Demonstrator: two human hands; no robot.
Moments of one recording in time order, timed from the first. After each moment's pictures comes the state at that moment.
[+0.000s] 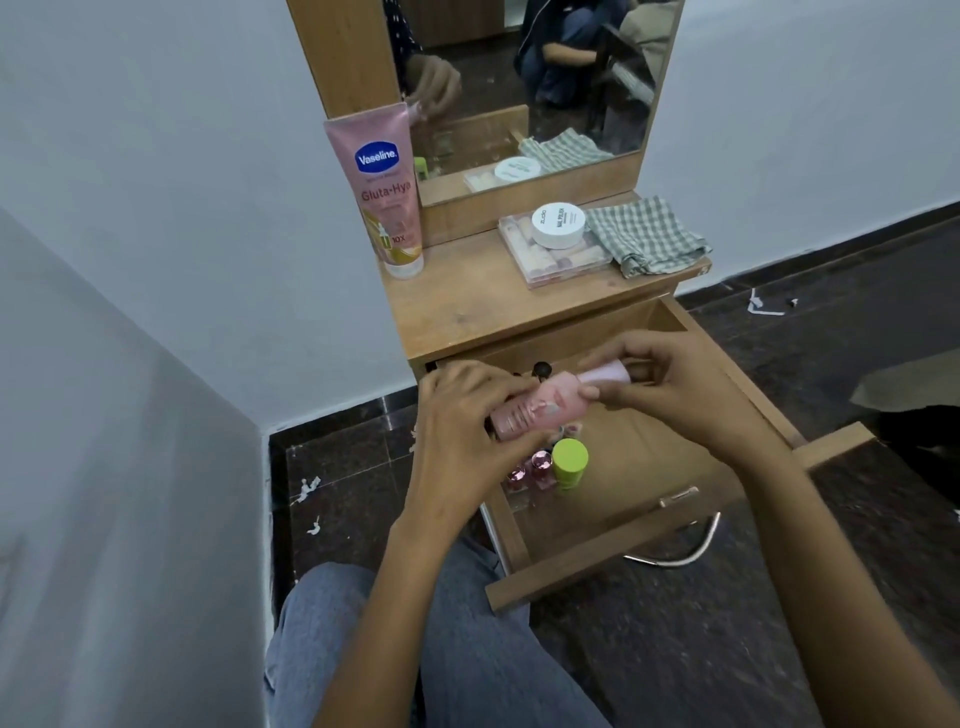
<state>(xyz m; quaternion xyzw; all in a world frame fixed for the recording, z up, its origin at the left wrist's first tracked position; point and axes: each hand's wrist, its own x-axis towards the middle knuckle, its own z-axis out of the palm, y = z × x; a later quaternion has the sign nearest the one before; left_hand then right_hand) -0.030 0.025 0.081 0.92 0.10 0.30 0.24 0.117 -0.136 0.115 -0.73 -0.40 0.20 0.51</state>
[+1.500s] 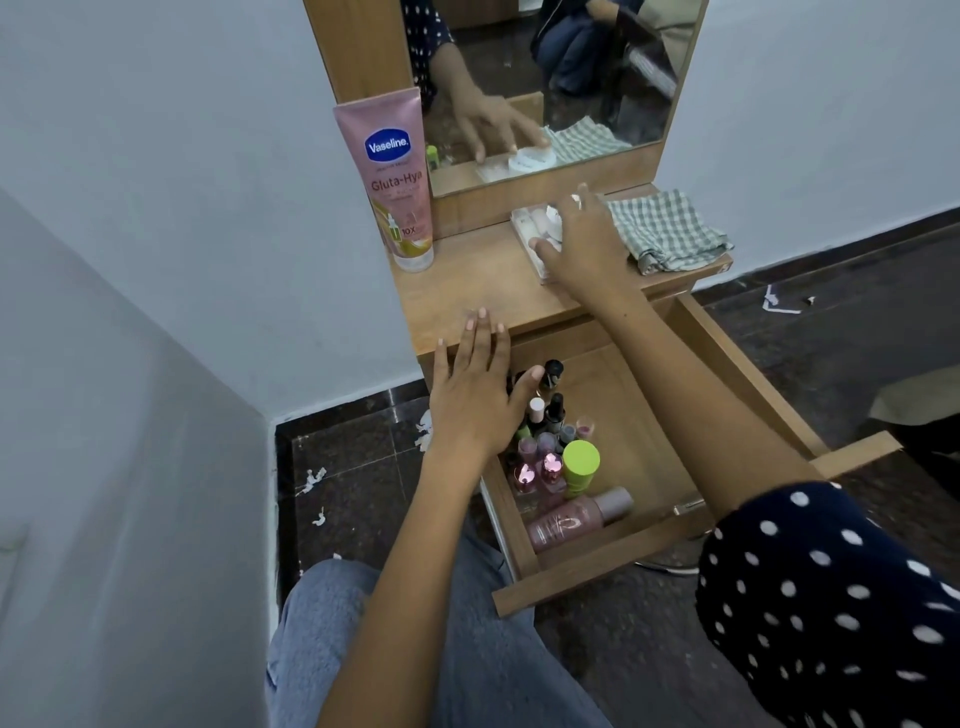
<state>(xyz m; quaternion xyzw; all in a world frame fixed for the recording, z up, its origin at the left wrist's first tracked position) 0.018 0.051 0.058 0.97 0.24 0.01 0.08 0.222 0.021 0.090 -0.90 -0.35 -0.05 0.27</state>
